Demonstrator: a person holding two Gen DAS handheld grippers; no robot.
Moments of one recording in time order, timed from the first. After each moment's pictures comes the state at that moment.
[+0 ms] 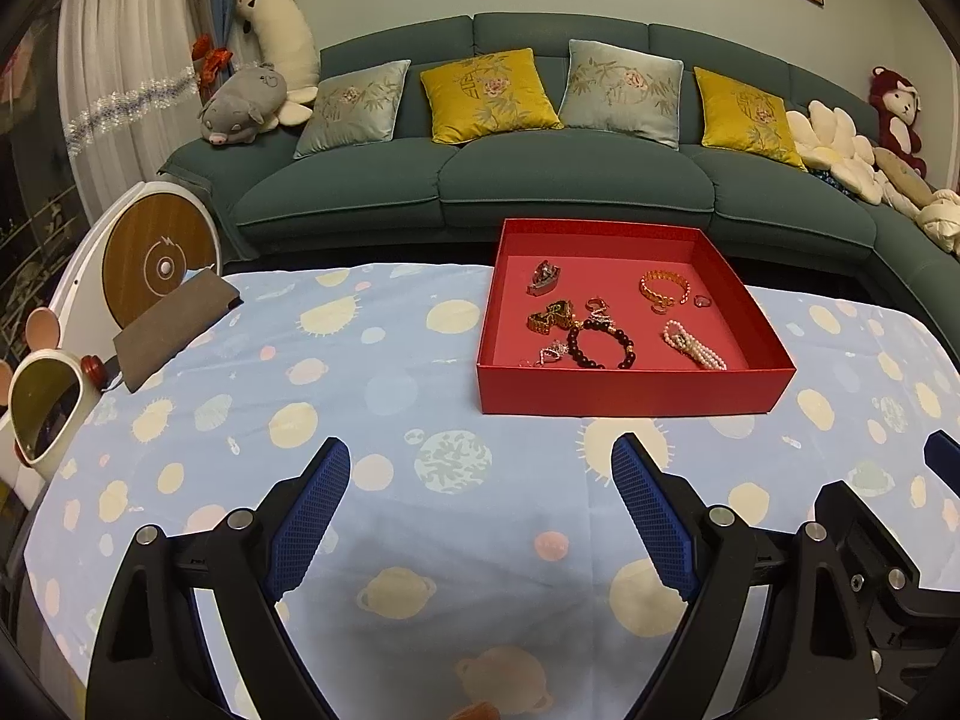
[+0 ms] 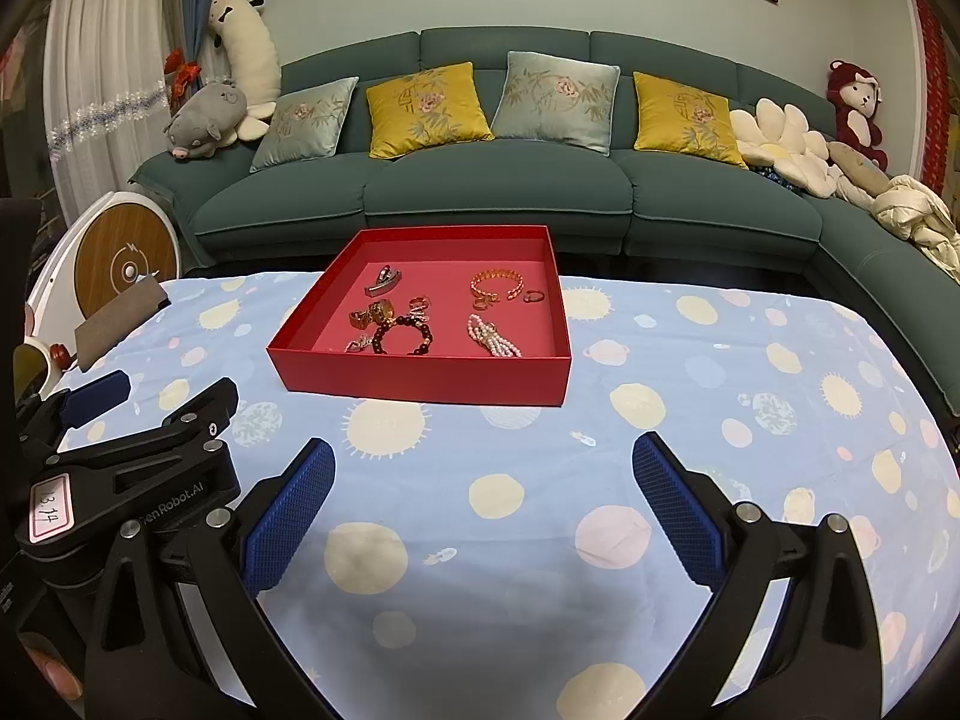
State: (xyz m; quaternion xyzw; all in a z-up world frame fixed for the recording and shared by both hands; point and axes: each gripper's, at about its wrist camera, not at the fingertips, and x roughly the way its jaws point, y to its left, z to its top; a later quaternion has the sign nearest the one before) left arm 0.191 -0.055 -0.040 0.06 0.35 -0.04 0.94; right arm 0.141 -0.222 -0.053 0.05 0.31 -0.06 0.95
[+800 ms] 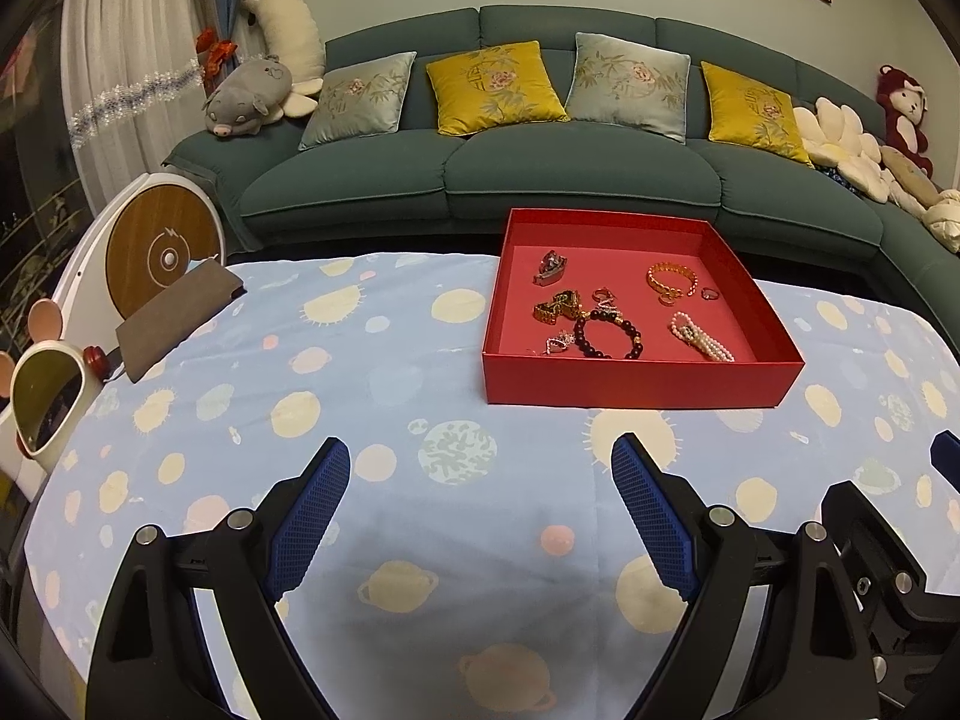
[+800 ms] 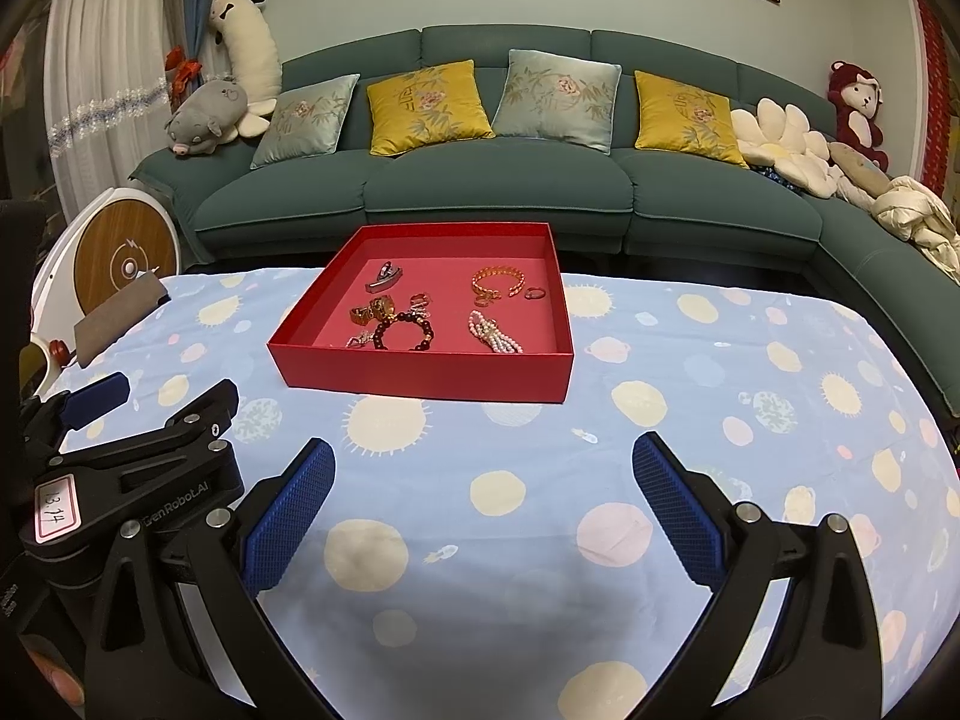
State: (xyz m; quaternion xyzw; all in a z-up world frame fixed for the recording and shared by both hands) left arm 0.193 -0.053 -0.046 0.05 0.36 -0.03 0.93; right arm 0.141 -0.220 -0.053 0.05 0.31 -0.06 0.95
